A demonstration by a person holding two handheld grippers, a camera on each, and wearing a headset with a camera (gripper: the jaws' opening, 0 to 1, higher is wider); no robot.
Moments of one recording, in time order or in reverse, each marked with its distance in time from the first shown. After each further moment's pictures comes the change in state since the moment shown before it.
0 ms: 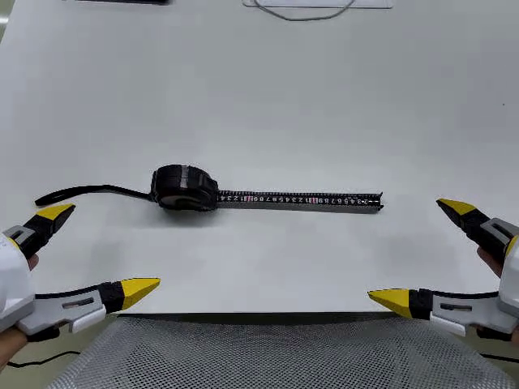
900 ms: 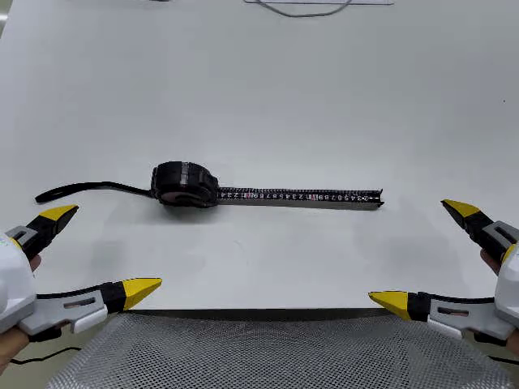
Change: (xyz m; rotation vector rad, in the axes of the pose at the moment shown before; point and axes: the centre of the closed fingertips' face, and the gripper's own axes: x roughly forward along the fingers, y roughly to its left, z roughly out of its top) left arm -0.001 -0.005 -0.003 -0.011 0.006 -0.011; right arm -0.002 0.002 -0.006 -0.046 0.017 -0.043
